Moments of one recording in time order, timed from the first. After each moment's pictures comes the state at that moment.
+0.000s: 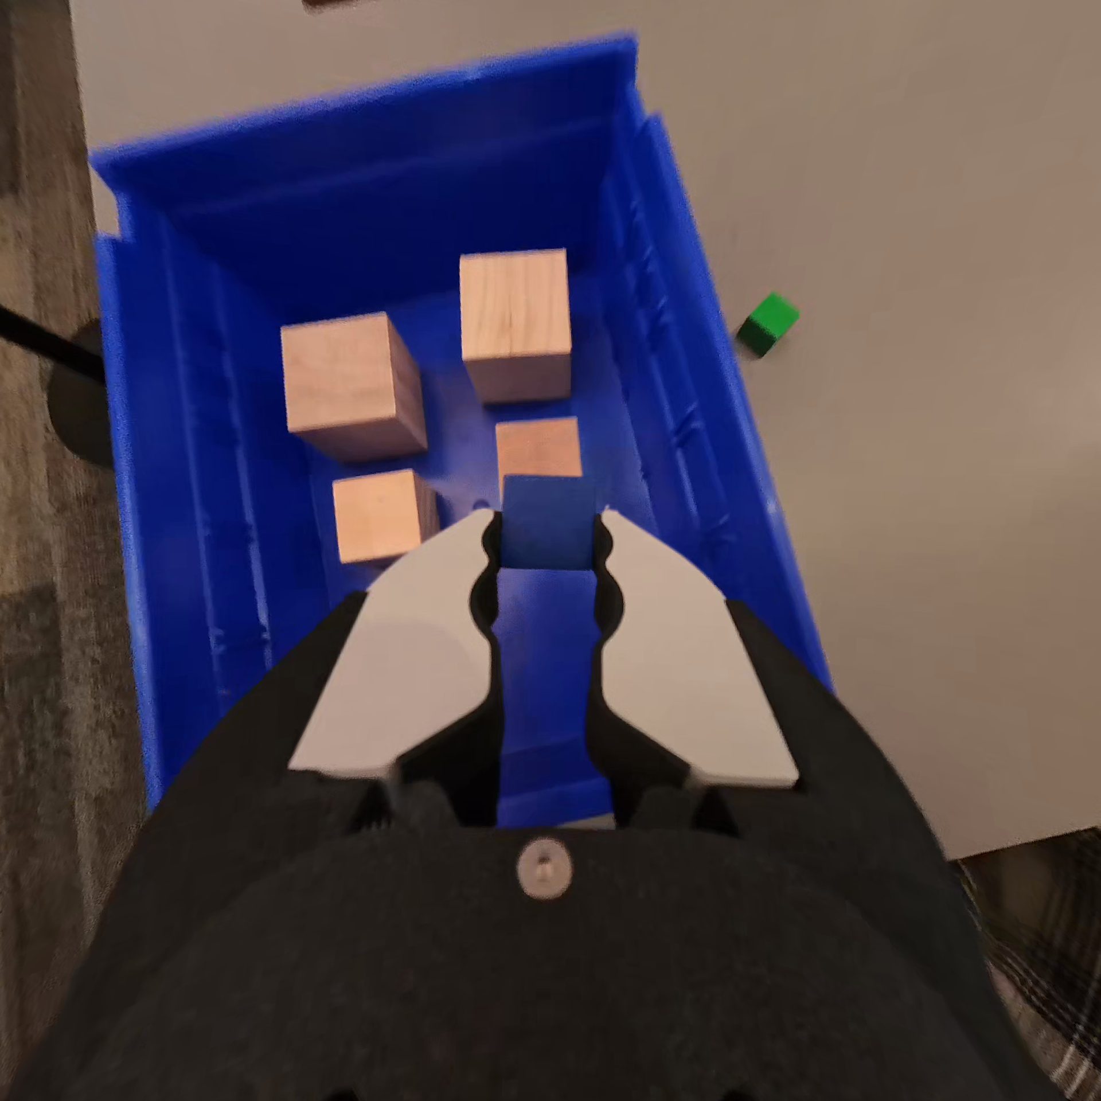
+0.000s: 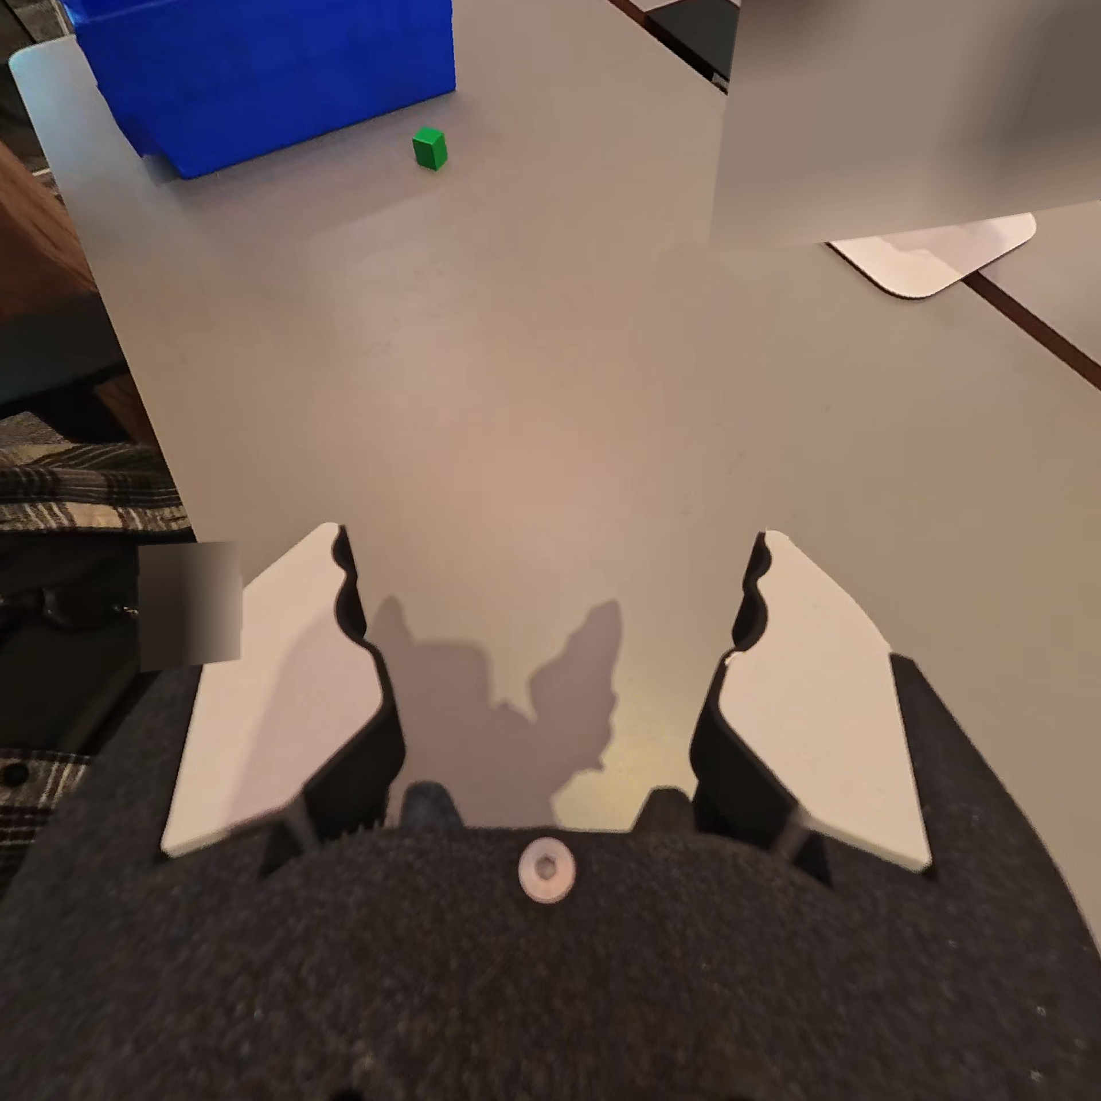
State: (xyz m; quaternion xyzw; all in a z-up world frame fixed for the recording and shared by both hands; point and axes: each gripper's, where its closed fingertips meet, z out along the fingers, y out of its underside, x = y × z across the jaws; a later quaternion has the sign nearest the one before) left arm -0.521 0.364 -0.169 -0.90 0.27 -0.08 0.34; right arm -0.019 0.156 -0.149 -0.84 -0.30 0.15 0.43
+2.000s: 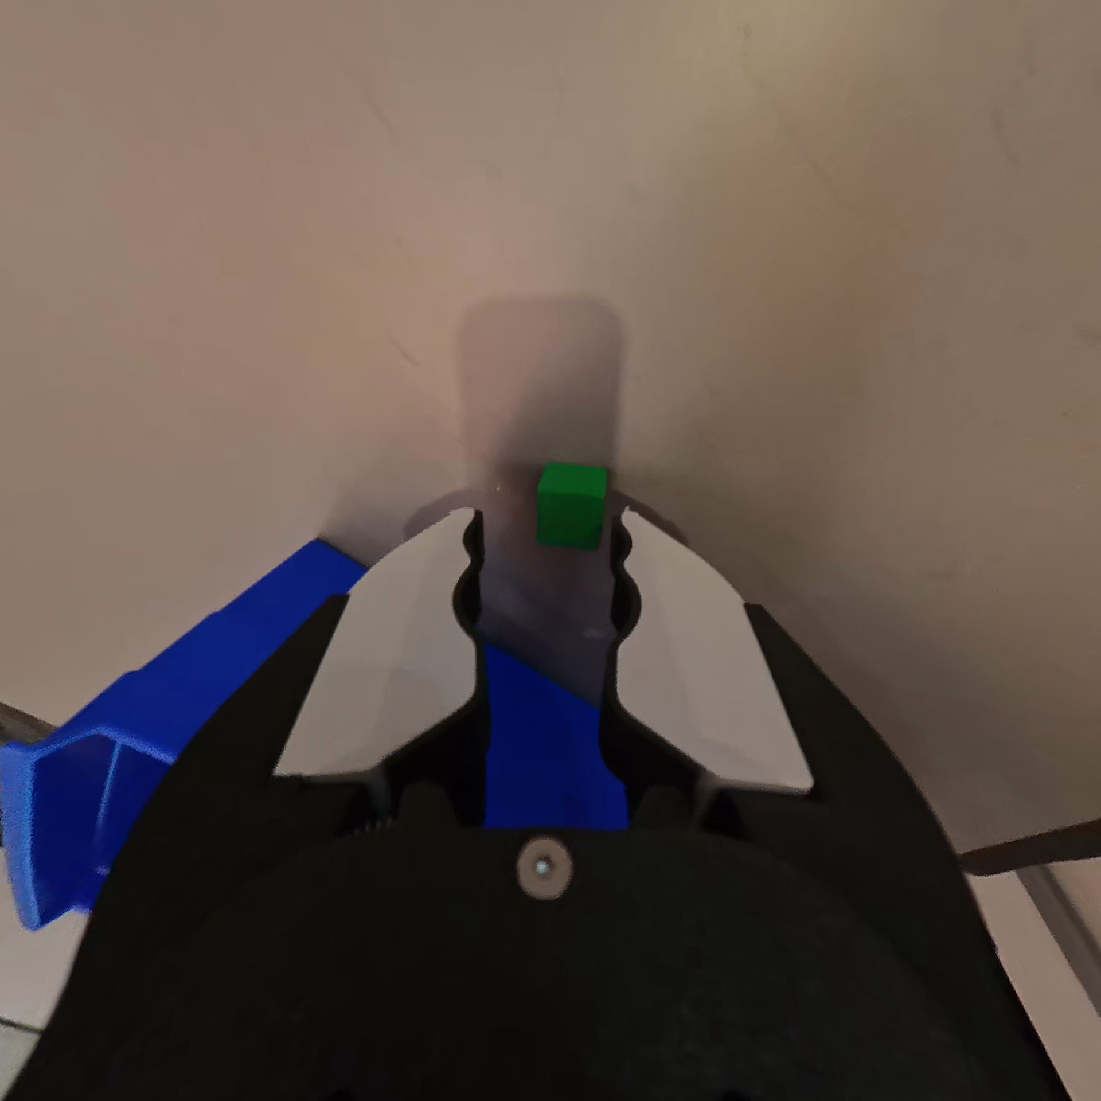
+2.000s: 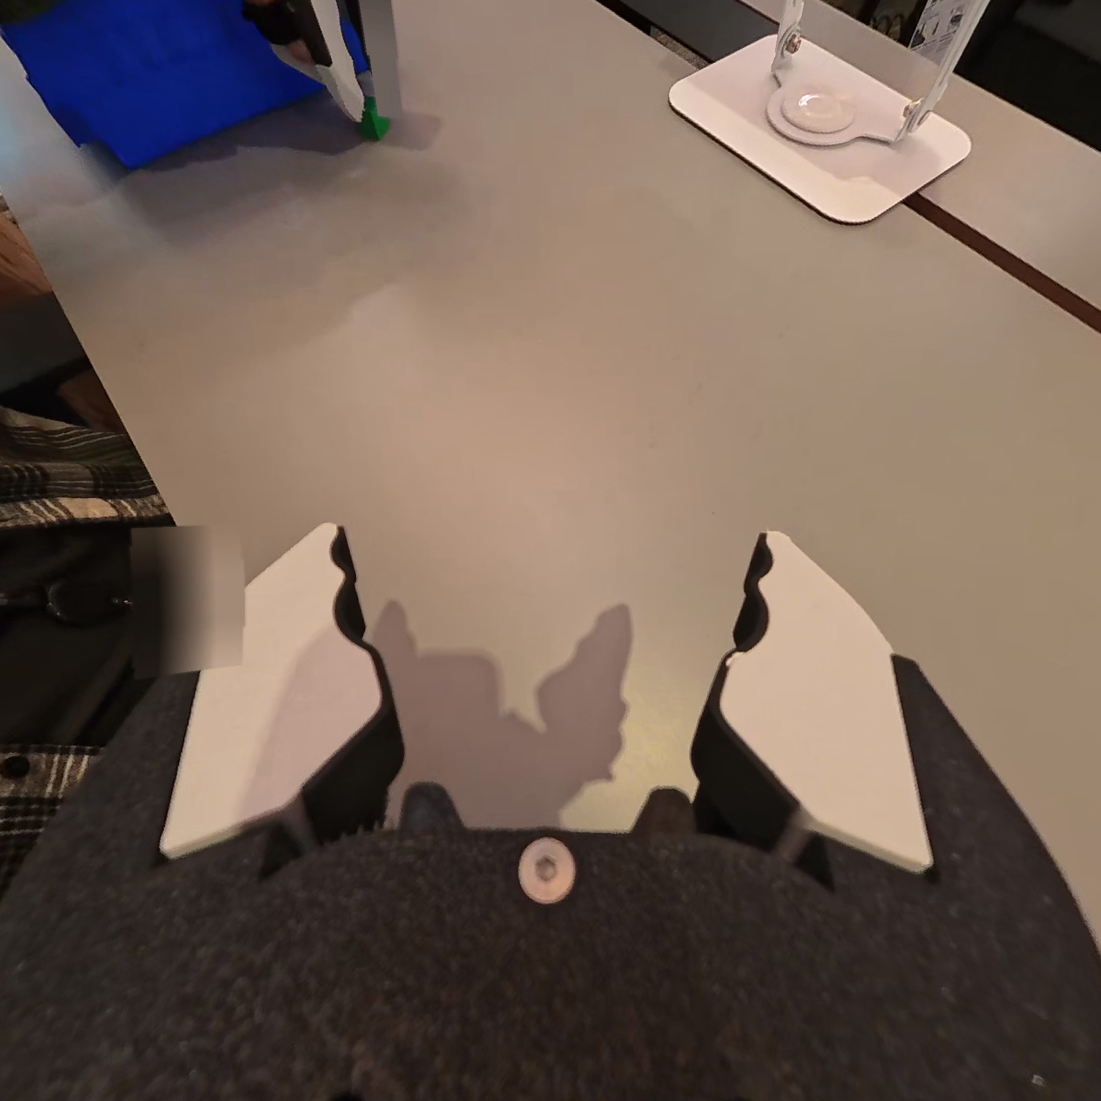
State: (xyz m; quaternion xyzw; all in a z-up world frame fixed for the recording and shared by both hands) left arm -0.363 0.411 -0.266 -0.80 0.60 0.07 0.03; right arm 0.016 0.137 -0.156 -0.86 -0.26 0.14 0.43
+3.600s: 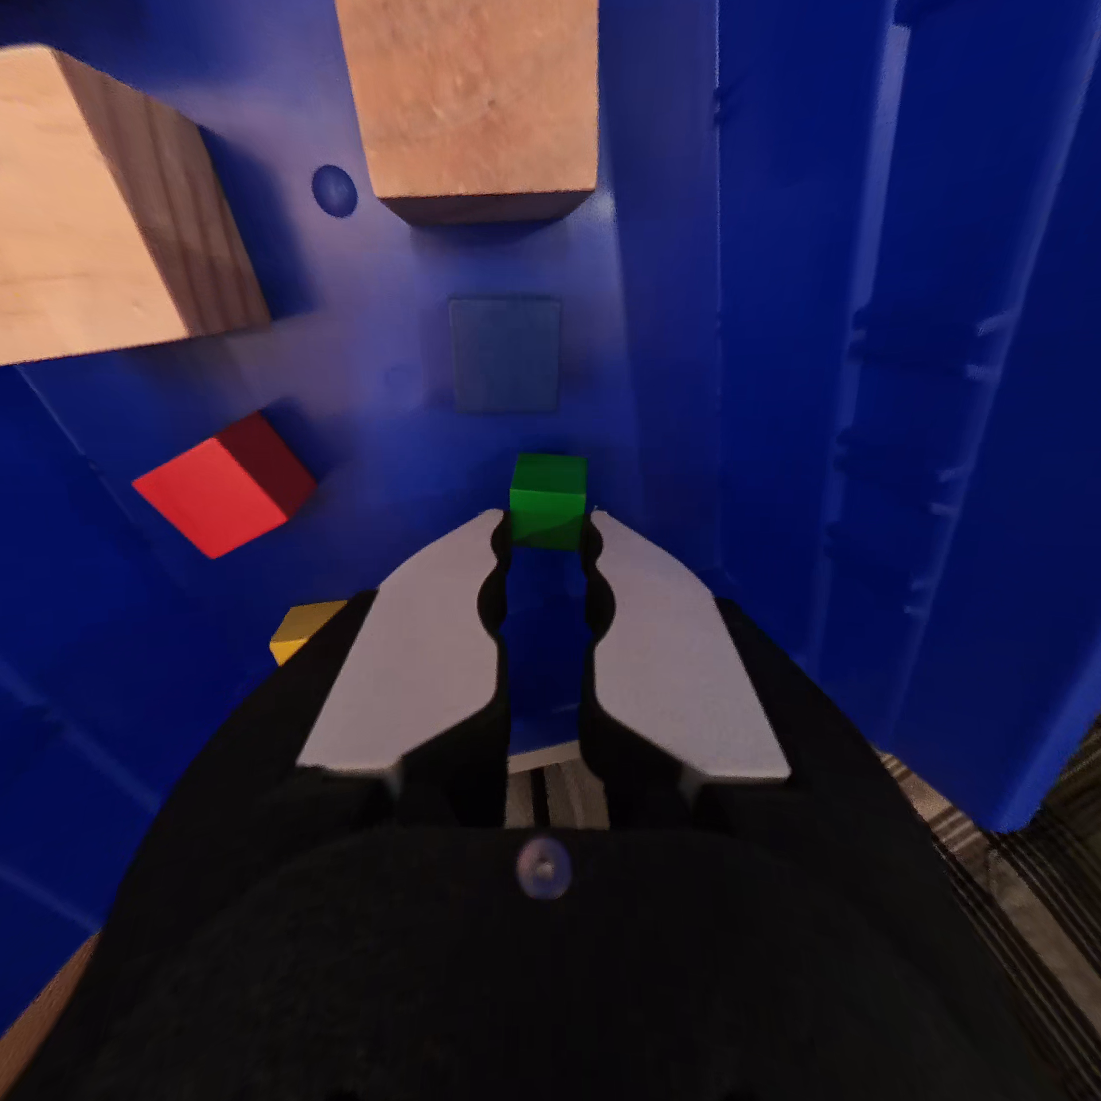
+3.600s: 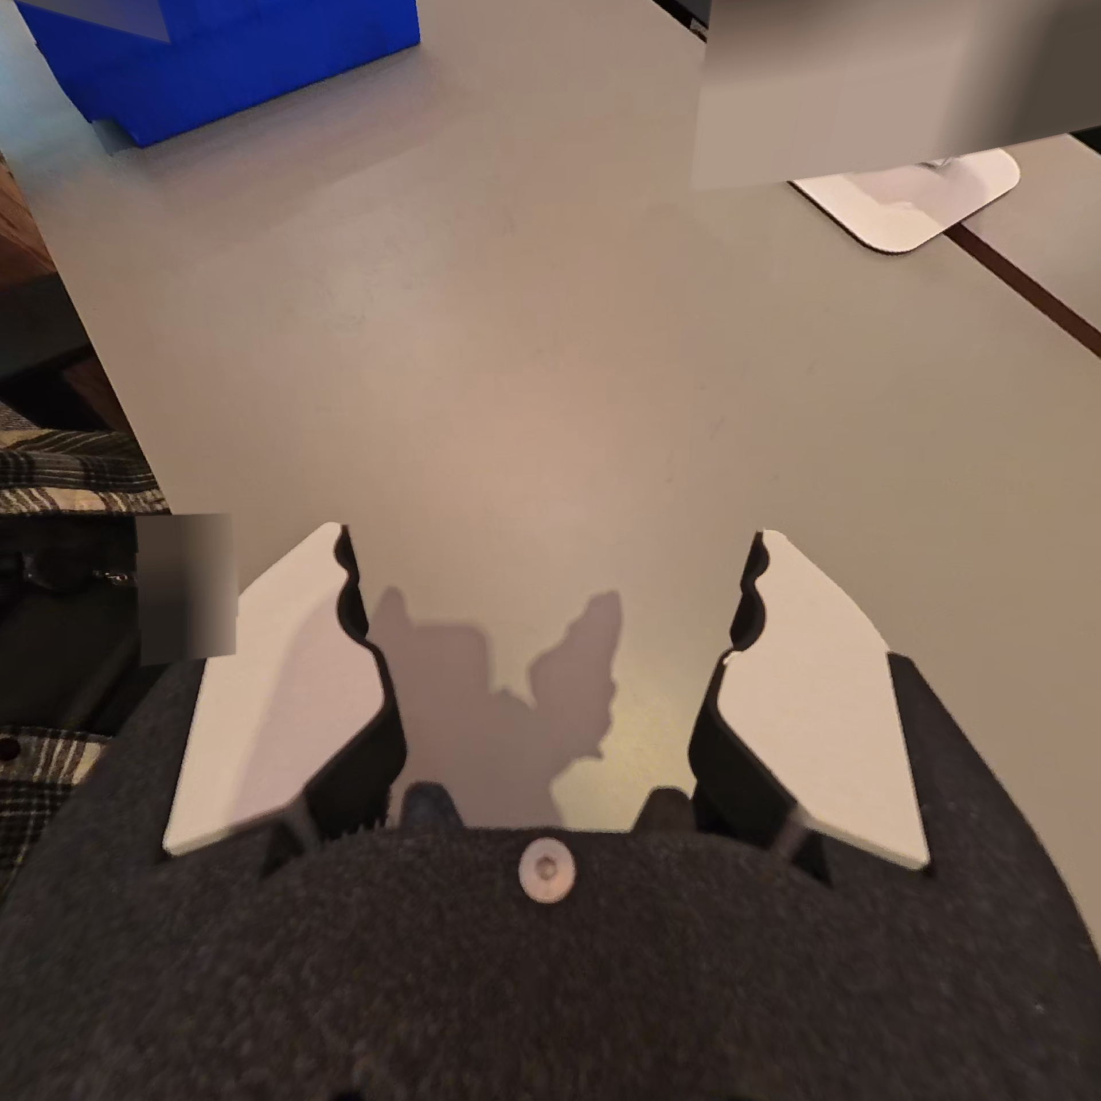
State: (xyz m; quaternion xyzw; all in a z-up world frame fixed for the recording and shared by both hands) left arm -0.545 0.307 -0.270 -0.96 0.26 -0.06 0.01; right arm -0.005 0.152 -0.153 -0.85 -0.29 0.14 0.41
